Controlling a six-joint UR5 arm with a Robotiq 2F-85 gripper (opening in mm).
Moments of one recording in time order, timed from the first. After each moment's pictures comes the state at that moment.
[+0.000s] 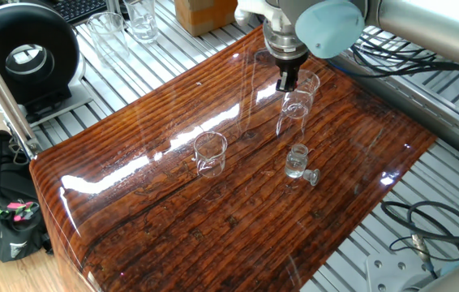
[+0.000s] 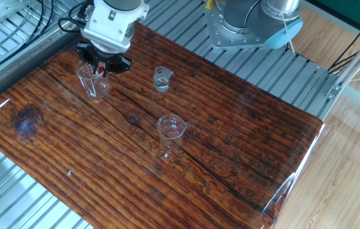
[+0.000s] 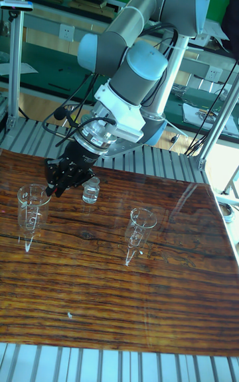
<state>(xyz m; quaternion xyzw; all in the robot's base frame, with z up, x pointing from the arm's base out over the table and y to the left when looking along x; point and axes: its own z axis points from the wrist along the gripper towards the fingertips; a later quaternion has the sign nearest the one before) 0.510 -0.136 0.110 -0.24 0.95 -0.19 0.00</state>
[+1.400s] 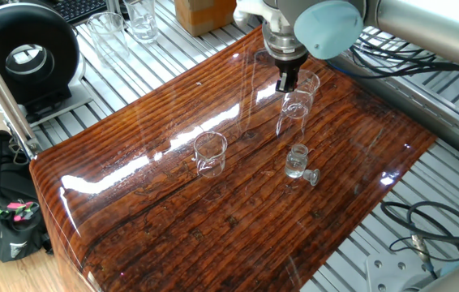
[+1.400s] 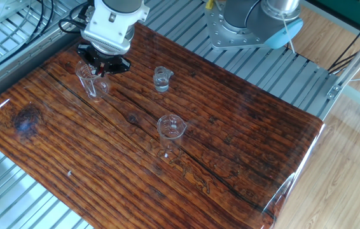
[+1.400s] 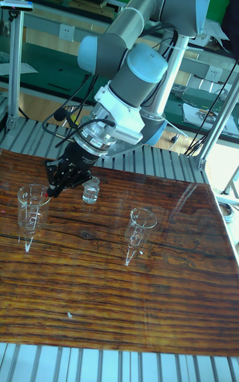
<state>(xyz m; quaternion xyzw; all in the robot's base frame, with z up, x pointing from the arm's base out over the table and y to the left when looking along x) 0.510 -0.138 0.107 -0.23 0.95 -0.19 0.00</state>
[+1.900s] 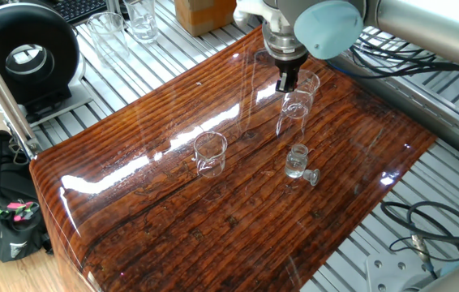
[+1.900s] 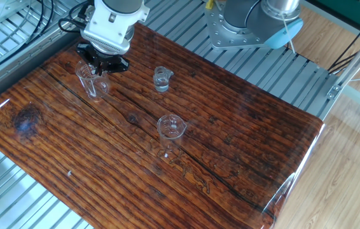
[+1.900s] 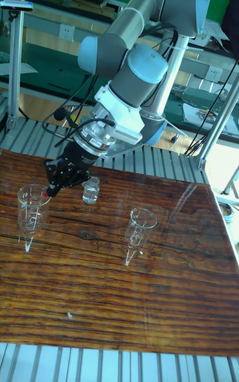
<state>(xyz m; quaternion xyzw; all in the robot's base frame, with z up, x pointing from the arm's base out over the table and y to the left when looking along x) 0.510 -0.141 0.109 -0.23 0.95 -0.20 0.00</state>
